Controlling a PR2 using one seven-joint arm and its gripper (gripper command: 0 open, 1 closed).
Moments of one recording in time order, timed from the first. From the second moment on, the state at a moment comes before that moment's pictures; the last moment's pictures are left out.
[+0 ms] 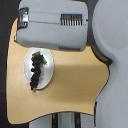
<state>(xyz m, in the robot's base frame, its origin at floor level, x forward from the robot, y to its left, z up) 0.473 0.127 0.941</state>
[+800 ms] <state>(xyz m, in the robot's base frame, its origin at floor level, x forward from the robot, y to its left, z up) 0.465 -0.067 0.988</state>
